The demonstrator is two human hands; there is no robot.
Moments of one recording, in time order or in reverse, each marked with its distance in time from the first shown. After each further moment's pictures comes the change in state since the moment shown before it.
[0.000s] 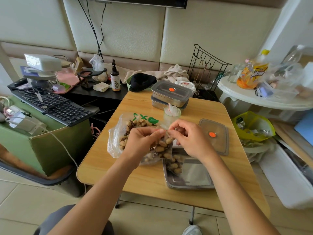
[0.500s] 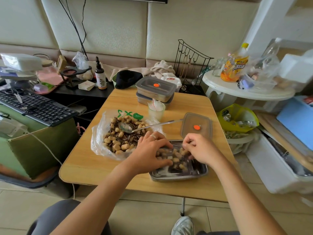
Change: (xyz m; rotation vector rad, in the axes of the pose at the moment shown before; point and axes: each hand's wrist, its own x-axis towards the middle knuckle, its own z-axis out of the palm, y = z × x) left_hand -0.004 -0.039 0.042 1.103 -0.409 0.422; right_hand -0.053 0.056 -0.044 -0.246 -0.142 0.498
